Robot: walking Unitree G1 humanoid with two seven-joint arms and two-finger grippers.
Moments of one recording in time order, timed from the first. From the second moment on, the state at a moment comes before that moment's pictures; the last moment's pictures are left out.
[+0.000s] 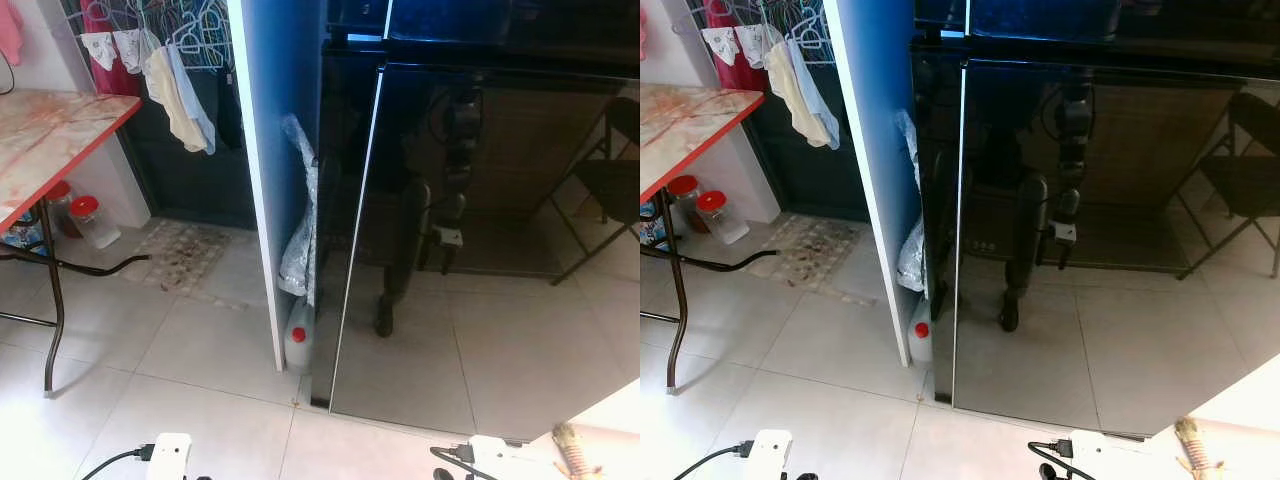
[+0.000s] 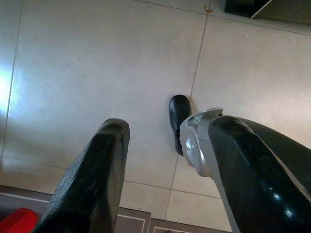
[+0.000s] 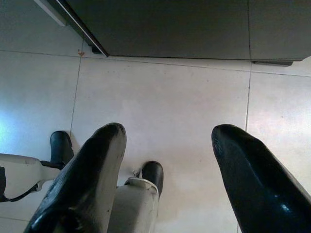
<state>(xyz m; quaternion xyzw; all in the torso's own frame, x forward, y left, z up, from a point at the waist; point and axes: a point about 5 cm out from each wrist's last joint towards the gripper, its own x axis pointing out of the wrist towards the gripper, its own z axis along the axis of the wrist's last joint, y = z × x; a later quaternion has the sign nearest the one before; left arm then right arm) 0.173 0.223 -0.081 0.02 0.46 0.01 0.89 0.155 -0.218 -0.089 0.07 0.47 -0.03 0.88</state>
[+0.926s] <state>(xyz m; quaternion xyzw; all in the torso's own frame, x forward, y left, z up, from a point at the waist) 0.174 0.224 -0.081 0.01 0.46 0.01 0.89 0.160 -0.216 -0.088 0.07 0.46 -0.03 0.89</state>
